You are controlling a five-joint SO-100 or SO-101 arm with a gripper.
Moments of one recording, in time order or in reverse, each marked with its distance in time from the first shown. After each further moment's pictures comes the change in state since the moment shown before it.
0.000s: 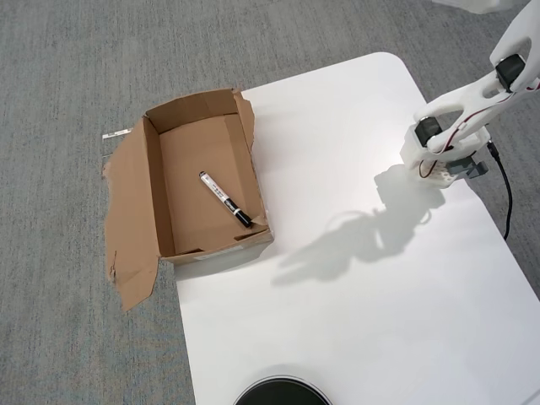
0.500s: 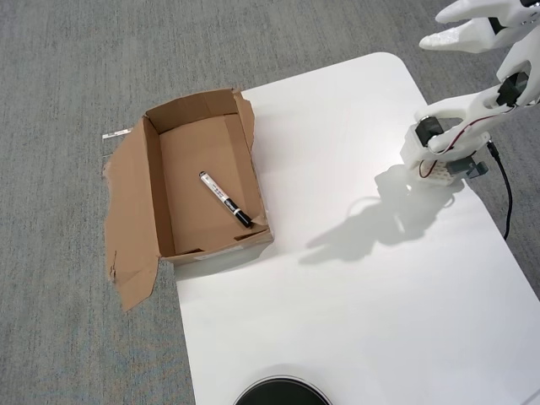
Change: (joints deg) arm 0.1 23.5 31.1 0.0 2.4
